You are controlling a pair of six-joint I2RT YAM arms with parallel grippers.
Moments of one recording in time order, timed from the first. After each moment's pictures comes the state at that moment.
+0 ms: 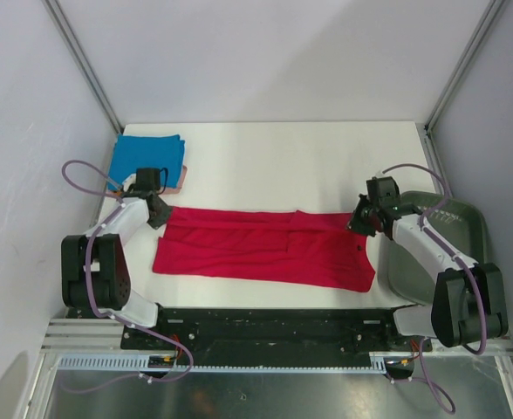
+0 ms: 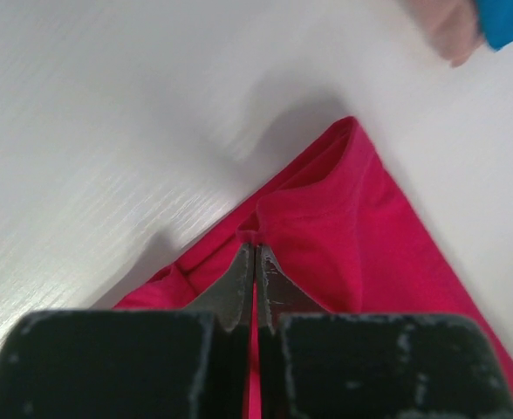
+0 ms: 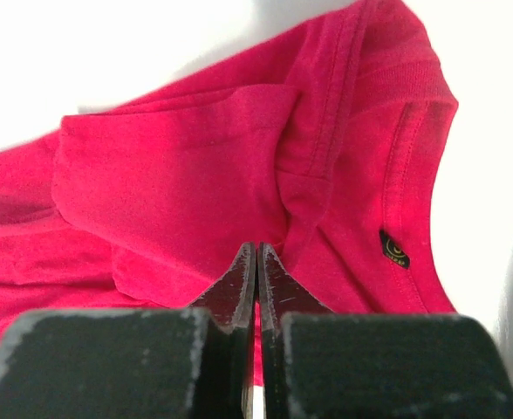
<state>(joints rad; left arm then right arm) 0.03 1.51 0.93 -0.48 -0.26 -0.76 0.19 1.31 0.82 -0.45 -0.07 0.62</state>
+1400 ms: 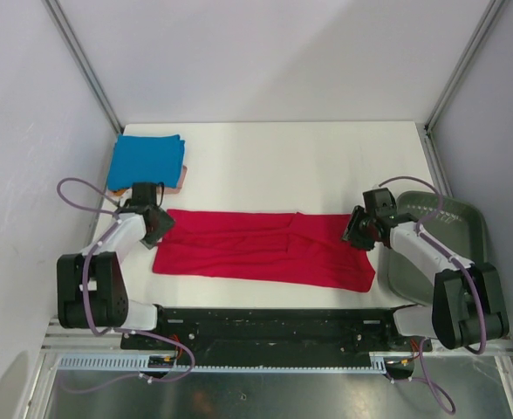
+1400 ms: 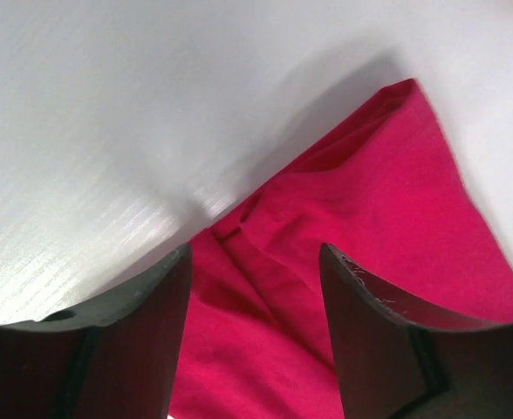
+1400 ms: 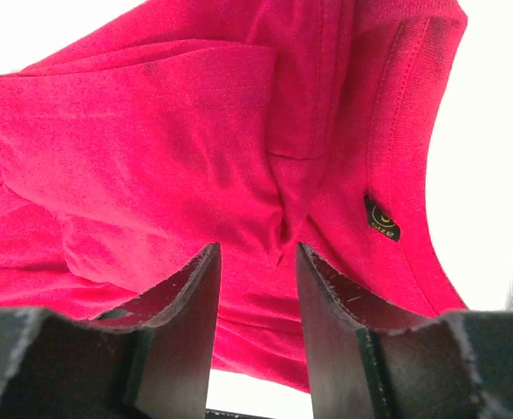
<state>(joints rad) 0.05 1.41 0.77 -0.49 -0.23 -0.79 0.21 1.31 0.71 -0.44 -0.08 0.64</state>
